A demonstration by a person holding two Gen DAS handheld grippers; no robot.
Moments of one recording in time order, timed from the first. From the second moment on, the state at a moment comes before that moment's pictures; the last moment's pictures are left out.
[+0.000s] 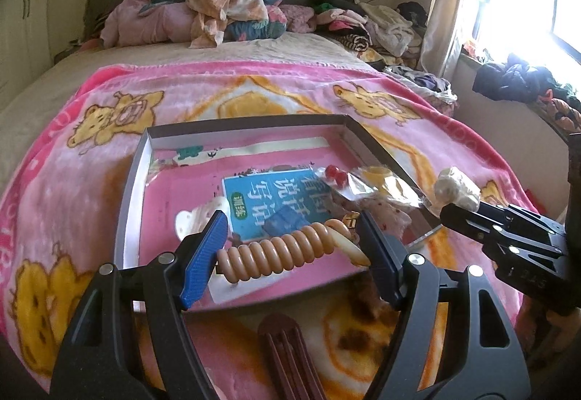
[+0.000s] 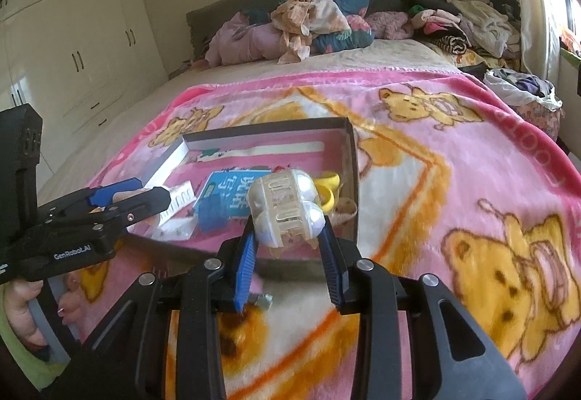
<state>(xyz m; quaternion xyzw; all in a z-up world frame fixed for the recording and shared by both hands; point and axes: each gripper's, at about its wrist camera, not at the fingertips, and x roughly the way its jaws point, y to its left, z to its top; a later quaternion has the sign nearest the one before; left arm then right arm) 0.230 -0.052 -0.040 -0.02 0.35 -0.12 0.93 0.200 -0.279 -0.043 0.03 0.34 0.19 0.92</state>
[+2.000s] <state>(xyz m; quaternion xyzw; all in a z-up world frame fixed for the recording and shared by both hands) 0.327 -0.040 -0.081 -0.01 0.42 -0.10 0.90 0.231 -0.217 -0.080 0.01 0.40 0.26 0.88</state>
